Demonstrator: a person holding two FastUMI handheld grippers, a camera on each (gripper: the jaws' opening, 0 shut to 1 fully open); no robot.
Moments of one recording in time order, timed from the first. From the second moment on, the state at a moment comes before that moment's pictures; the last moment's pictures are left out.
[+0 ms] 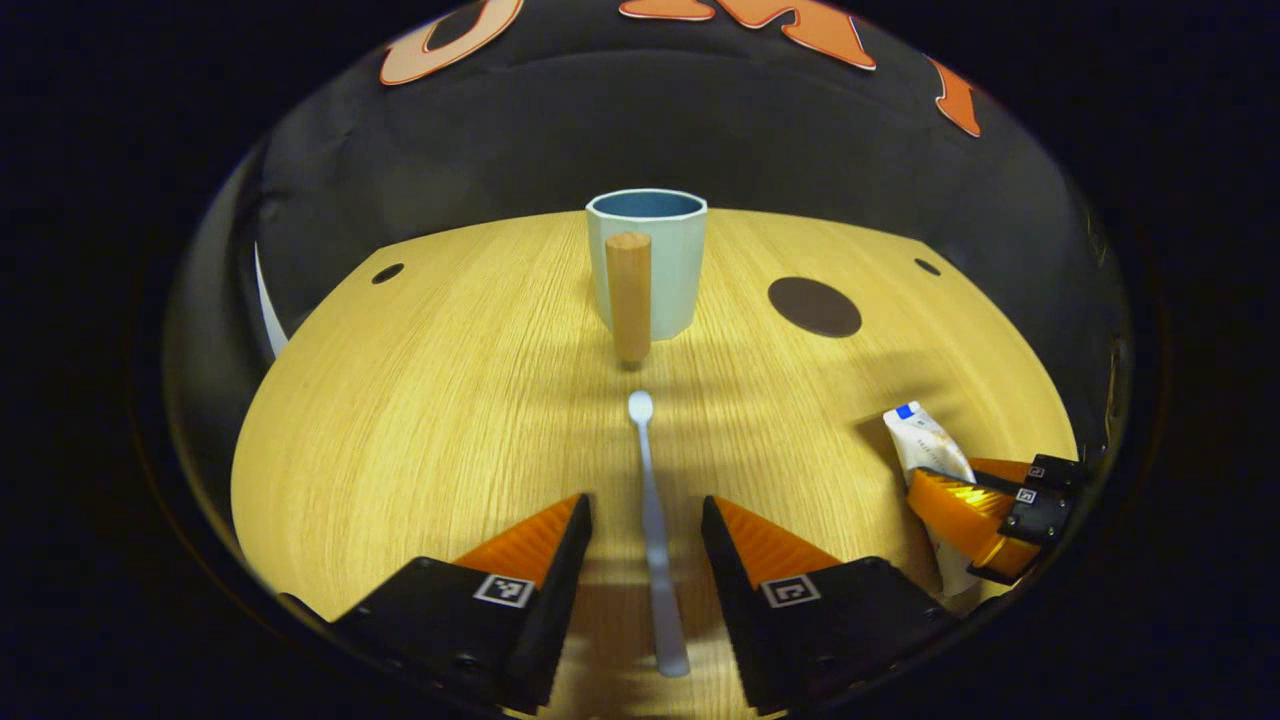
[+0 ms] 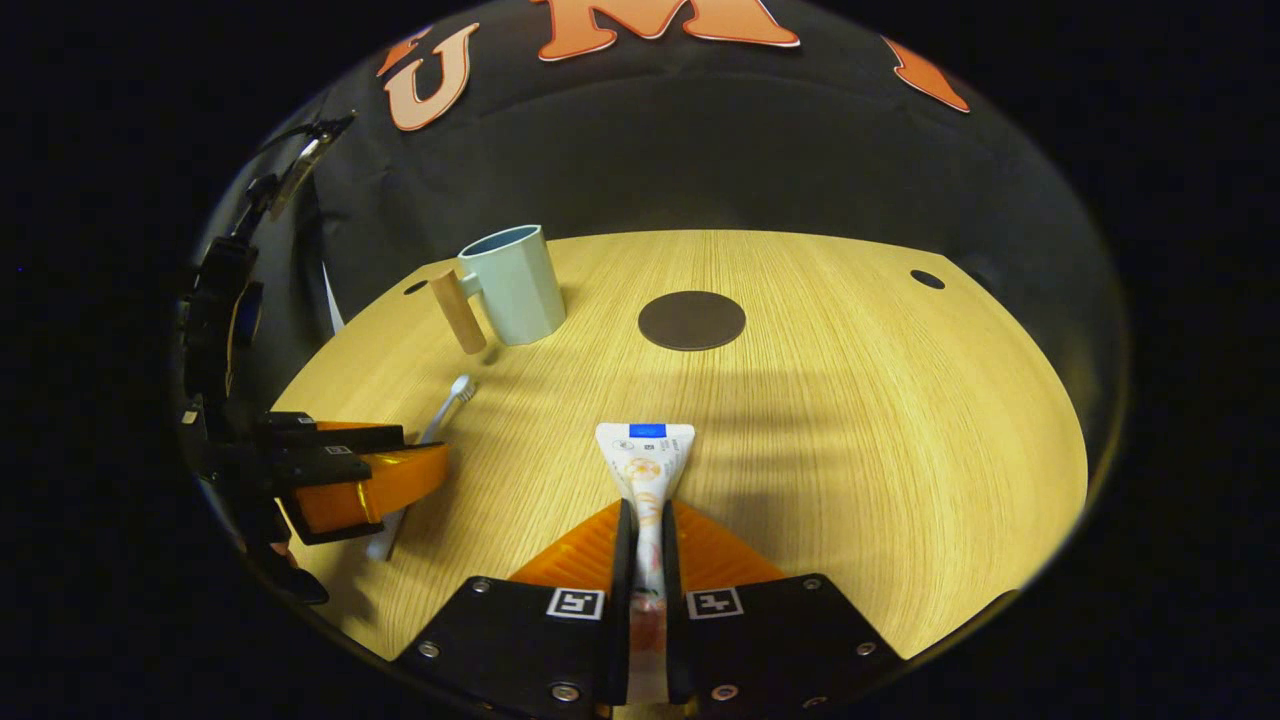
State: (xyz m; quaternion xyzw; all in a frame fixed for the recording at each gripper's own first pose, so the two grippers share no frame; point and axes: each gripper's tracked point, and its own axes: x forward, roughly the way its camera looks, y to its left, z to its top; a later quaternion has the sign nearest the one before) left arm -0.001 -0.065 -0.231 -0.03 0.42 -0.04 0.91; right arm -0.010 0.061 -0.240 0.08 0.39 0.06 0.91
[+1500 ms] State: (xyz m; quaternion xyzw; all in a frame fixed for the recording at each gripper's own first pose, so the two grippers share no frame) left arm 0.008 -0.036 -0.223 -0.08 0.27 -0.08 0.96; right arm 0.013 0.035 -0.177 0.15 0.29 0.05 0.94
